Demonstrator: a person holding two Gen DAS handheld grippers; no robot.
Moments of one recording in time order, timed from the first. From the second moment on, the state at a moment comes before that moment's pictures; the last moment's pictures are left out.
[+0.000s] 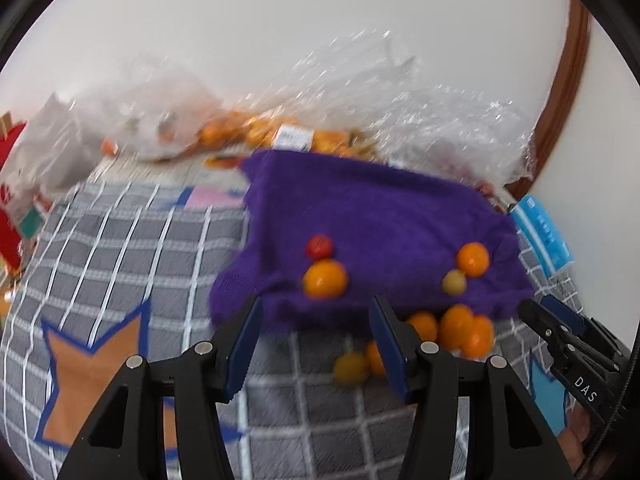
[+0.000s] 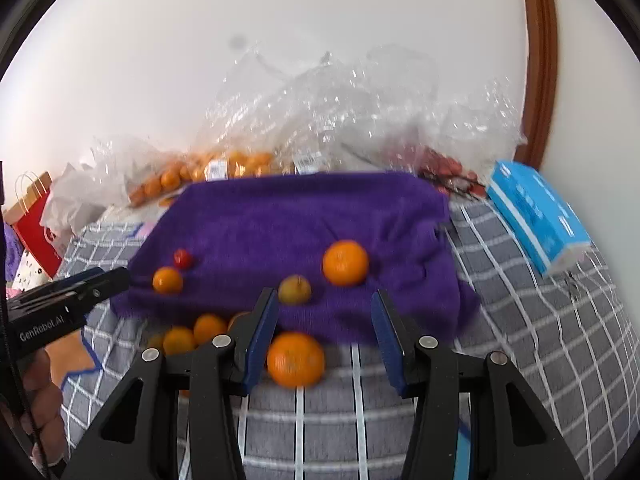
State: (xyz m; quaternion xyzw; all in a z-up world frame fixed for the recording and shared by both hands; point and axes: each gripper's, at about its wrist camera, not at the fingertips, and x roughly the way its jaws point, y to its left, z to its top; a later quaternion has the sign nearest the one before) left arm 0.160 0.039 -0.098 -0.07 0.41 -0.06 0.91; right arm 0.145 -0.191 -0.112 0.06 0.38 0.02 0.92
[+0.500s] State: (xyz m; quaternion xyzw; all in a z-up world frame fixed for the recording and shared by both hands) left arm 0.126 0.056 -0.147 -0.04 0.47 -0.05 0.88; right arm 0.106 -0.185 -0.142 0.07 0.41 0.03 0.91
